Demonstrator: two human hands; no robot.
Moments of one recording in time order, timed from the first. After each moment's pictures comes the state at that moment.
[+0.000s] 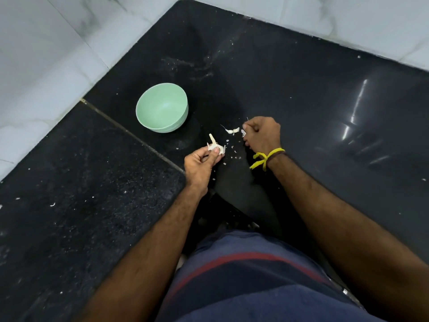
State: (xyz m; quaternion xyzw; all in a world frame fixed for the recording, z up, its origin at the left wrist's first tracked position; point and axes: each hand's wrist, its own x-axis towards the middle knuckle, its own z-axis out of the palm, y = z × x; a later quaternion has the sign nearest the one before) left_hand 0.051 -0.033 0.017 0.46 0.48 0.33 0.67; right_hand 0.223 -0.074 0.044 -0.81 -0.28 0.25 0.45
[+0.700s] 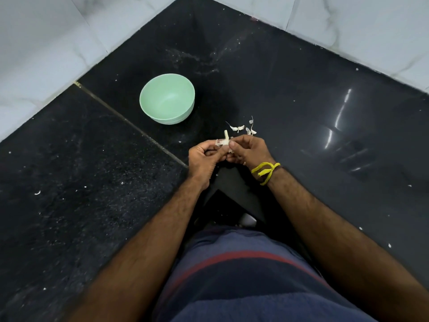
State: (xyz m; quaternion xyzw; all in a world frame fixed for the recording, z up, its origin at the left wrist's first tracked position) left_hand 0.044 -0.028 0.022 0.48 0.43 0.32 0.70; right_hand 0.172 -0.091 0.041 -0.62 -0.21 0.50 0.57
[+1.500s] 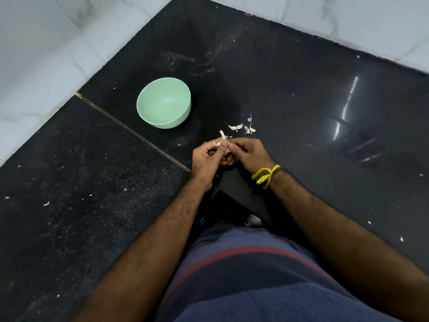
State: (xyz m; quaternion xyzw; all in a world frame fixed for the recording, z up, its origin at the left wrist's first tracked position) left_hand 0.053 -0.031 0.023 0.52 0.45 0.31 0.66; right_hand 0.173 -0.095 0.028 -0.63 -0.35 0.45 0.53
